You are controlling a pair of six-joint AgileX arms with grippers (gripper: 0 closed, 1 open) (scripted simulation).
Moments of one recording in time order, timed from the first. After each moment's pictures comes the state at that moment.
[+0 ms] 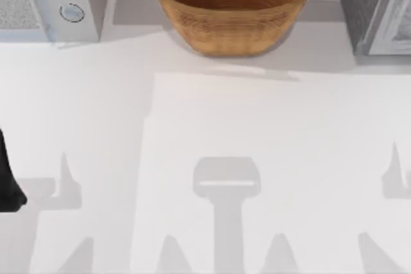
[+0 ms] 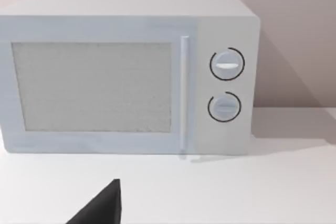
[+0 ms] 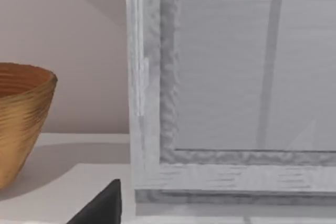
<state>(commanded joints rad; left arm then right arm) 0.00 0.00 0.00 0.00 0.00 0.00 -0.14 0.17 0.06 0.15 -0.14 0.00</state>
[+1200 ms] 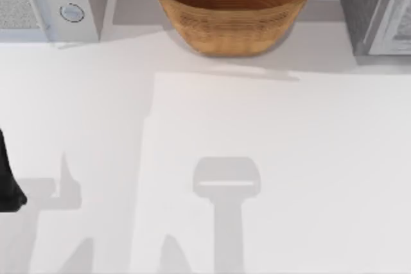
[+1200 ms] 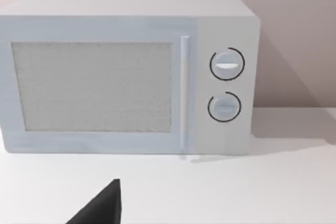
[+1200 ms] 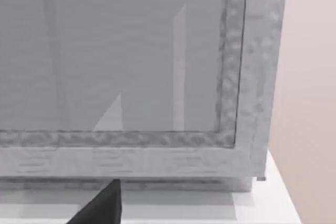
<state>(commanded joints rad) 0.00 0.00 0.00 0.00 0.00 0.00 -1.02 1.55 0.37 1.20 -1.01 0.02</state>
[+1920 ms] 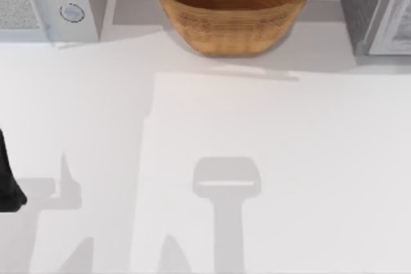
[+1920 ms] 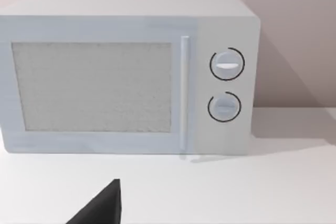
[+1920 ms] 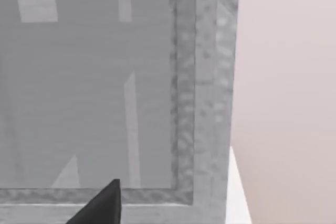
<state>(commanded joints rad) 0.00 0.00 0.00 0.00 0.00 0.00 -1.04 1.53 0.63 0.90 -1.03 0.02</state>
